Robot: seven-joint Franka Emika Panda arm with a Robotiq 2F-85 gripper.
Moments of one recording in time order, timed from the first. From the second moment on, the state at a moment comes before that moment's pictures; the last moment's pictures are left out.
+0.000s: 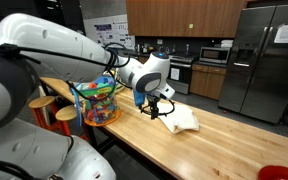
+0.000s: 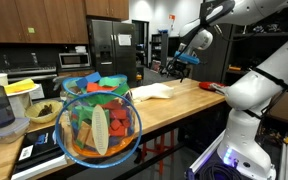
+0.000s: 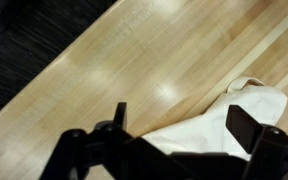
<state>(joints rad) -0.18 -0.57 -0.04 -2.62 0.31 2.18 0.53</state>
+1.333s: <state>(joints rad) -0.26 -0.30 -0.25 -2.38 0.18 2.11 0.10</state>
